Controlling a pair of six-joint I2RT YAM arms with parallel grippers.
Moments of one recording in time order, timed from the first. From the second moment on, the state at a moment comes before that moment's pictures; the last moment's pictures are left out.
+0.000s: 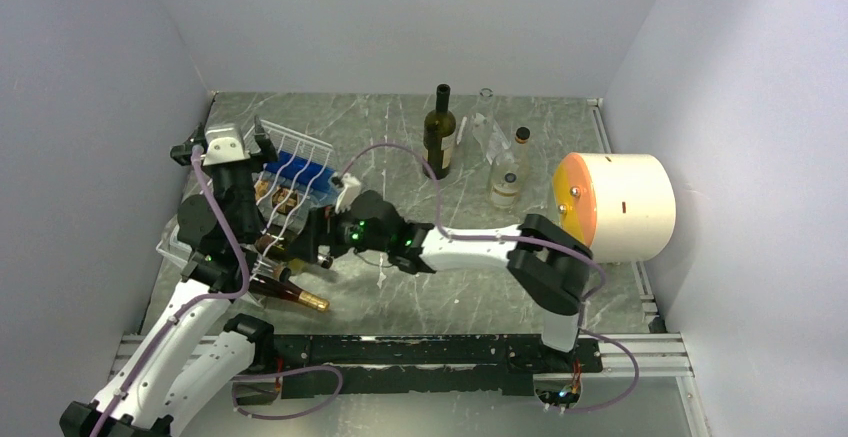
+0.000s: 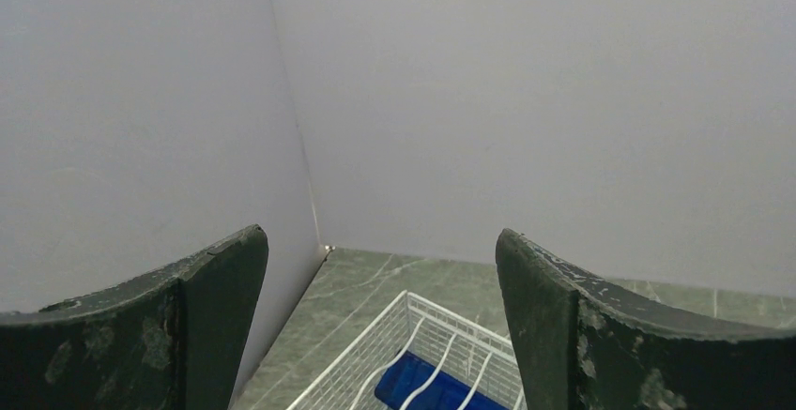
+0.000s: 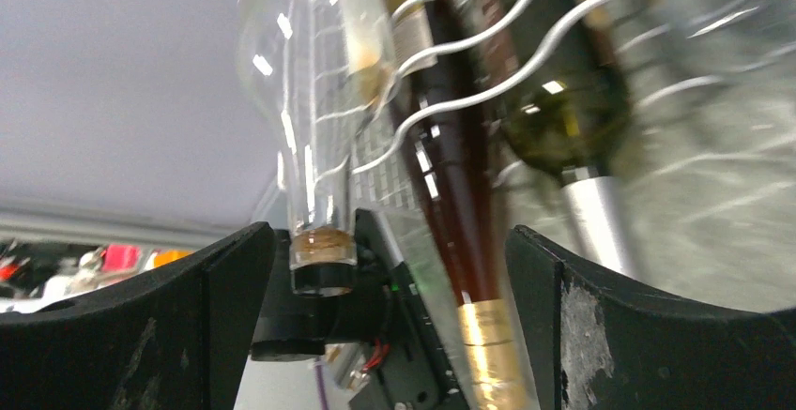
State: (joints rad) left arm -0.36 0.72 0.67 0.50 -0.54 0.29; right arm 1.12 1.81 1.14 0.44 -0.15 0.78
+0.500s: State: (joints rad) left arm -0.36 0.70 0.66 0.52 -0.54 0.30; right arm 1.22 2.14 1.39 0.56 -0.32 0.91
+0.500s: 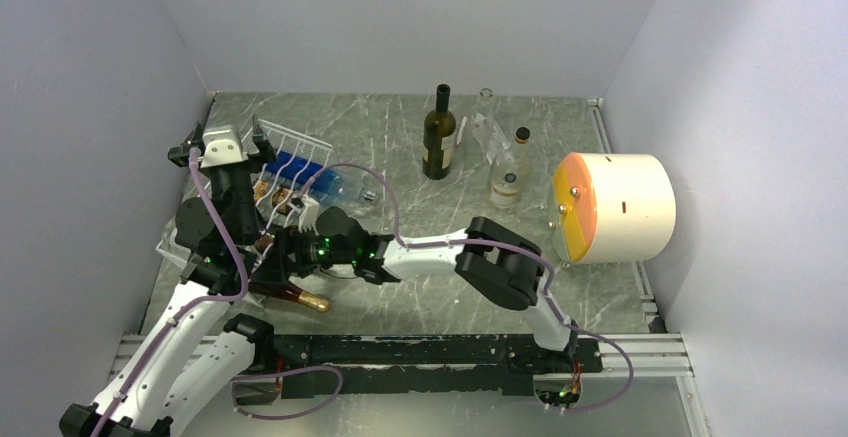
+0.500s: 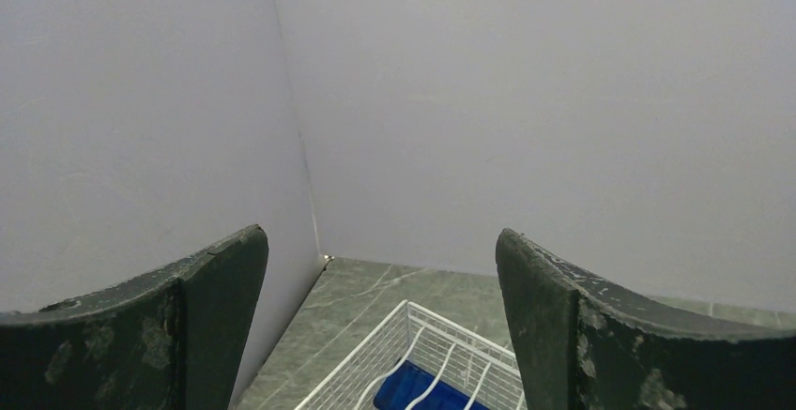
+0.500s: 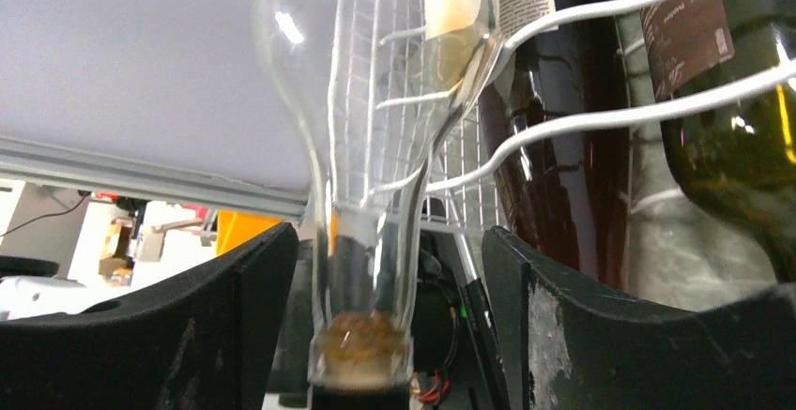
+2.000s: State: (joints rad) left arm -0.49 0.69 0.69 0.44 -0.46 0.28; right arm 1.19 1.94 1.07 0.76 -0.37 1.14
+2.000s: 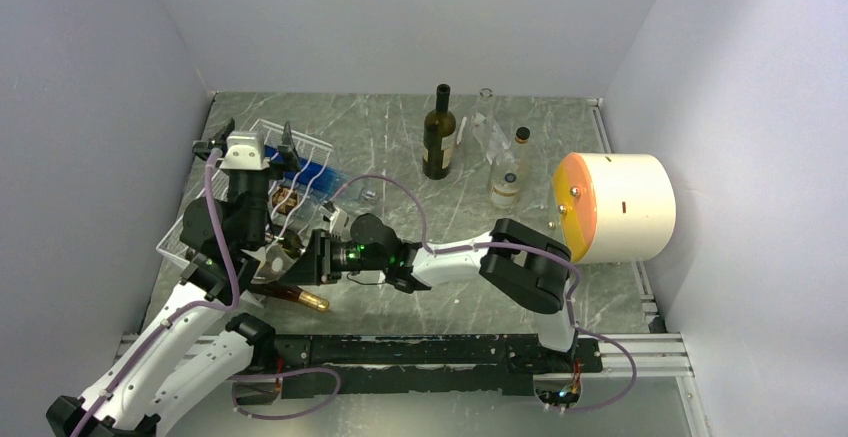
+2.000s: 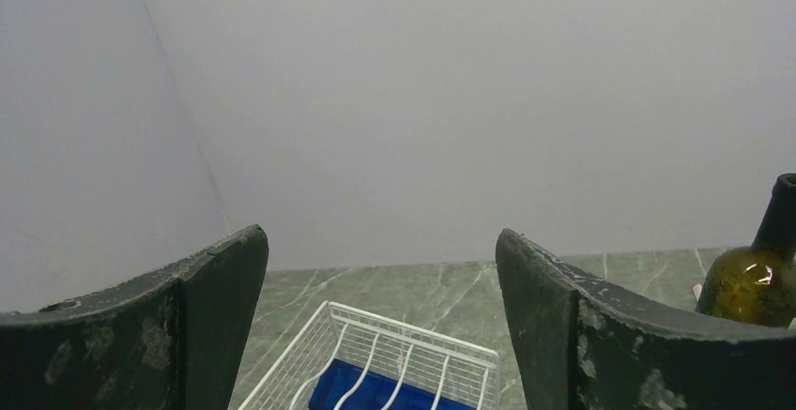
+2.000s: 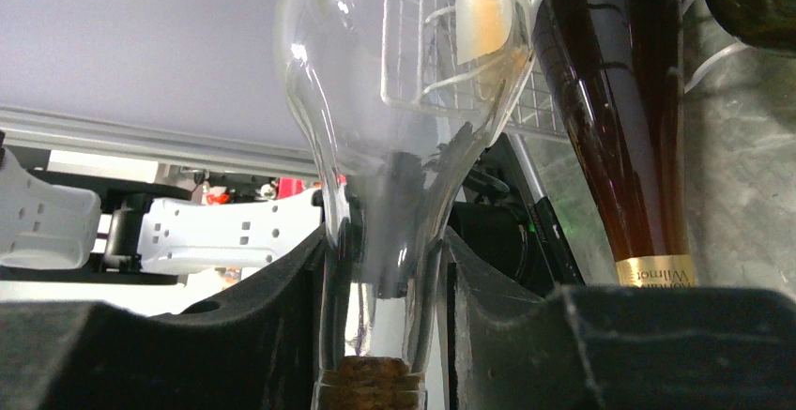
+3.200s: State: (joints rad) left arm -0.53 0.70 0.69 0.44 -0.46 0.34; right arm 1.17 2.02 1.09 0.93 -0.33 1.24
